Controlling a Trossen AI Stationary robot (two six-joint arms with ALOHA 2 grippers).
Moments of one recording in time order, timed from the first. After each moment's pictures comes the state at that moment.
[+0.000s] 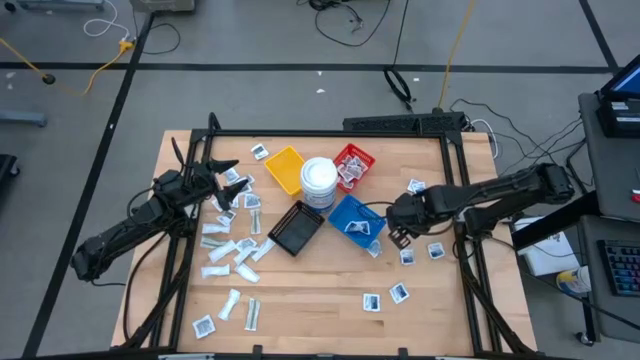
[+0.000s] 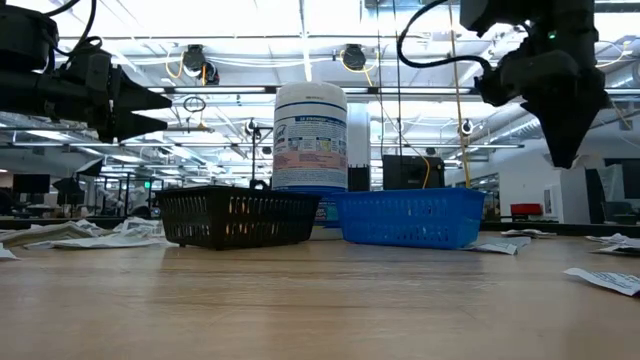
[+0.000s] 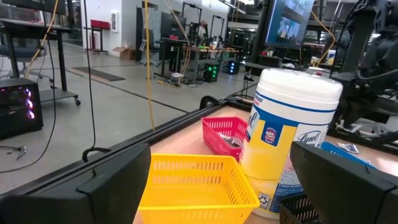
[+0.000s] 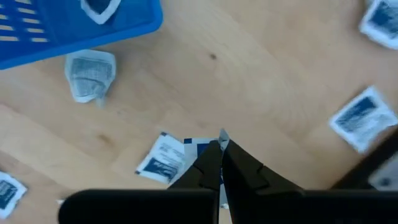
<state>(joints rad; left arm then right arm) 0.62 0.03 0.02 0.03 0.15 -0.14 0.13 1.31 0.94 -1.17 0.05 1.03</state>
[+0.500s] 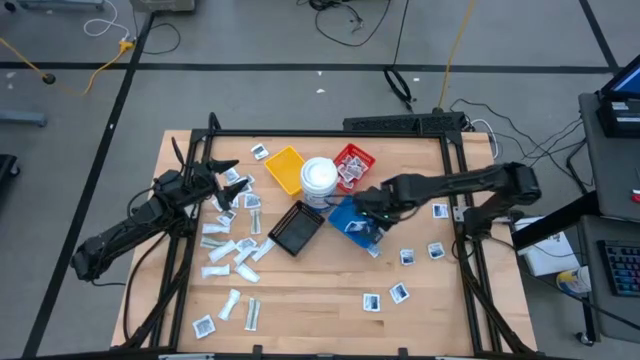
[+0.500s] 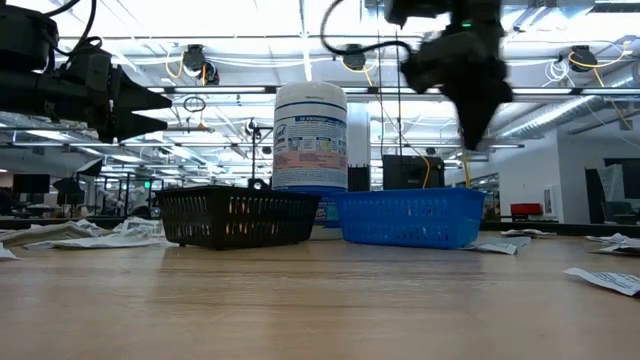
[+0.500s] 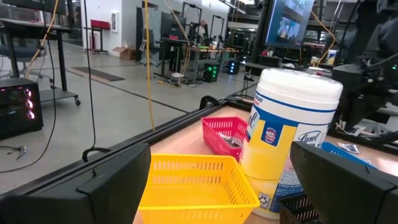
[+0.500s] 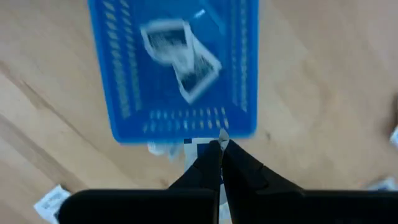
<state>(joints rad) 0.62 0.03 0.02 0.03 0.15 -0.14 0.02 1.61 1.29 -1.18 0.05 0.74</state>
